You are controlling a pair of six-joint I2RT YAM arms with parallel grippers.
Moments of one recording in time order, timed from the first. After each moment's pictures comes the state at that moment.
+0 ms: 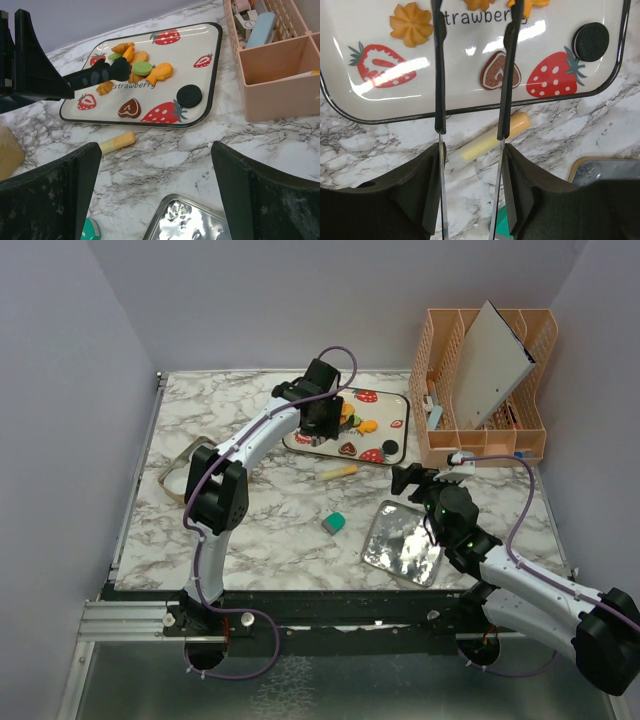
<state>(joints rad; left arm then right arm) -0.53 2.09 1.94 -0.81 0.02 -0.33 0.64 0.90 0.34 0.45 0.52 0.40</state>
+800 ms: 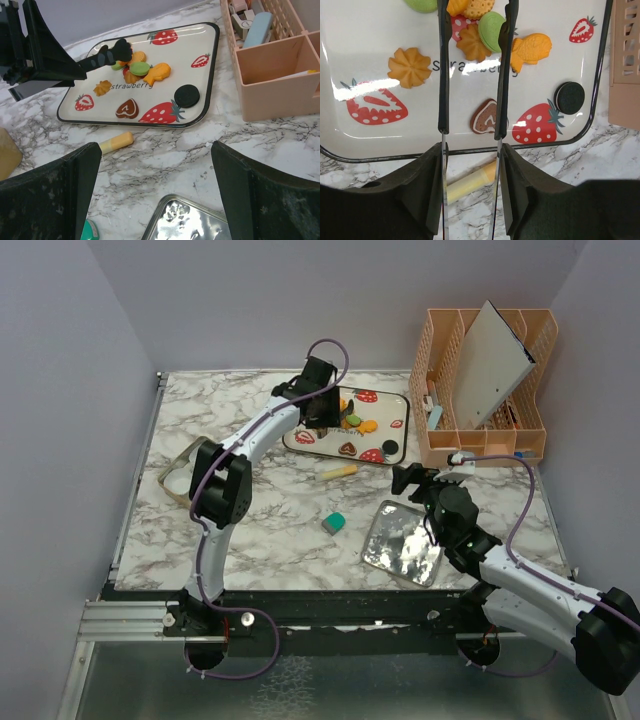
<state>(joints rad) -0.50 2.15 1.95 -0.63 0.03 -0.48 0.64 0.90 0.34 0.45 0.53 0.40</state>
